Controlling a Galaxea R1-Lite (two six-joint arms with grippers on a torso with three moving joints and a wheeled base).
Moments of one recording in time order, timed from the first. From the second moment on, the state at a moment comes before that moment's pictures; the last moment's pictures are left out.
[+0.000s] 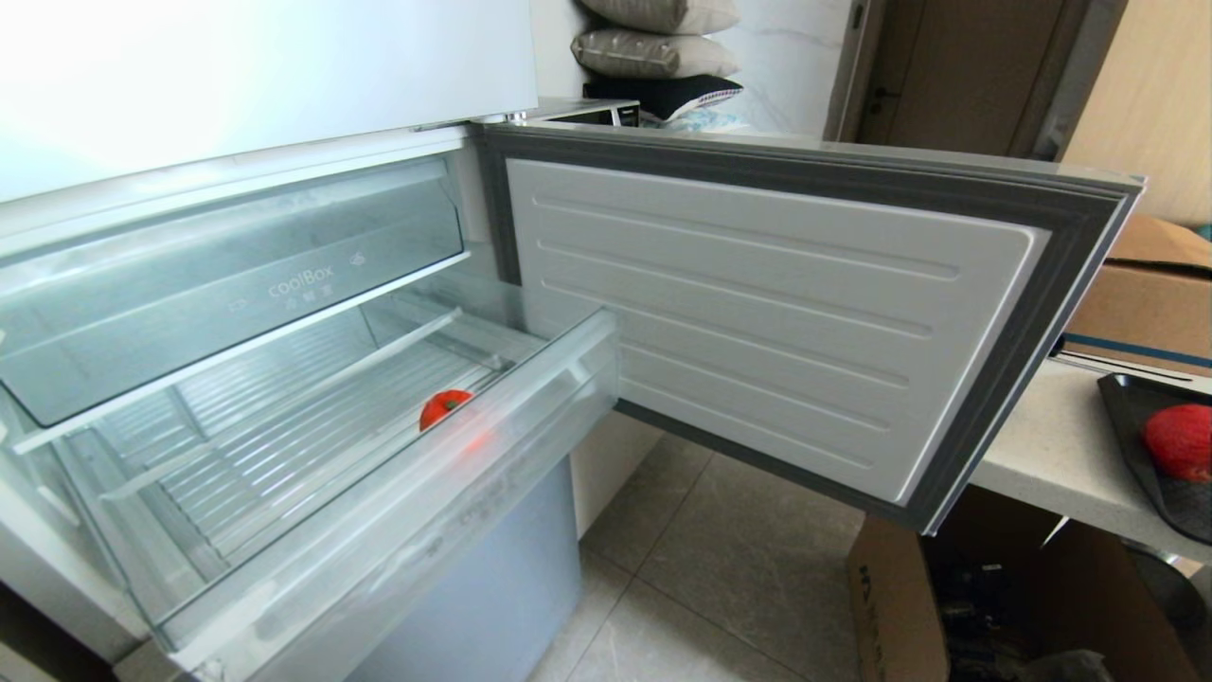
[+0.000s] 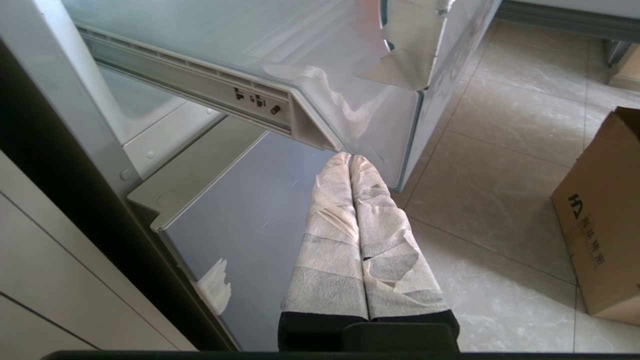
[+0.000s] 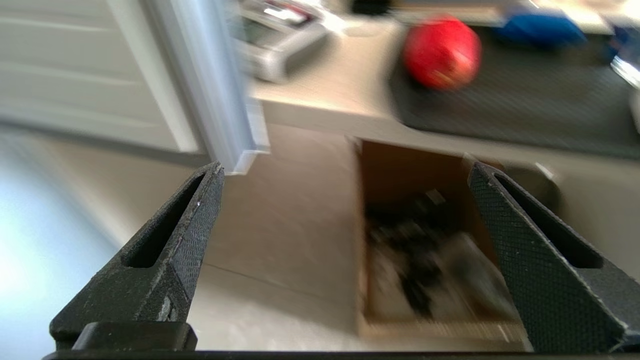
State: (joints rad) left arm 0.01 0.00 -0.03 0.08 0.00 0.01; right arm -0.18 0.31 -0.30 0.05 -0.12 0.10
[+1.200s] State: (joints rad) left arm 0.01 0.00 -0.03 0.08 0.00 0.01; right arm -0.53 0.51 -0.24 -0.26 -0.07 0.05
